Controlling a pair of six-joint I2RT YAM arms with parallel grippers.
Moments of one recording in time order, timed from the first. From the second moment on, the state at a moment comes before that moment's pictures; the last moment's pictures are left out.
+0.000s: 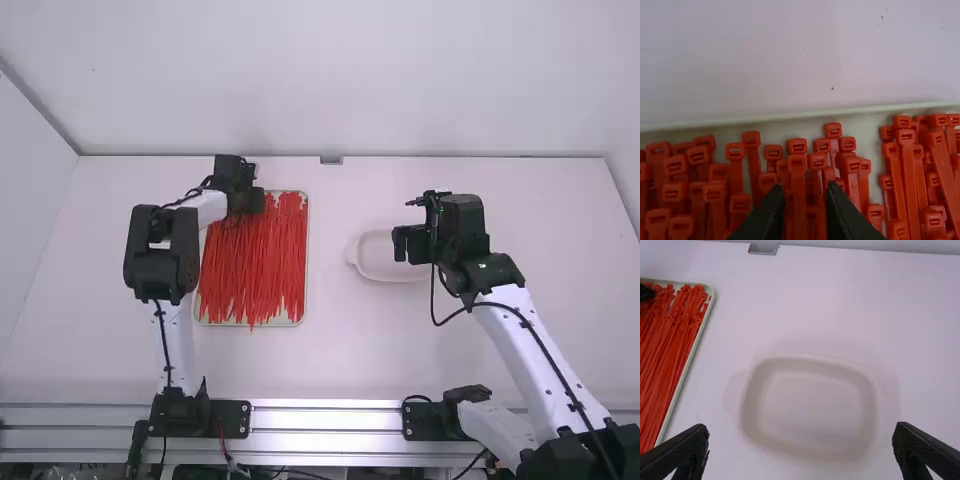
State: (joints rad) left arm -0.01 2.21 1.45 -0.17 0.20 -0.06; right arm 0.22 1.17 0.90 -0.51 -0.07 0.04
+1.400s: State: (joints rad) left arm -0.01 2.21 1.45 -0.14 0.19 -0.13; right arm 0.22 1.17 0.90 -0.51 -0.07 0.05
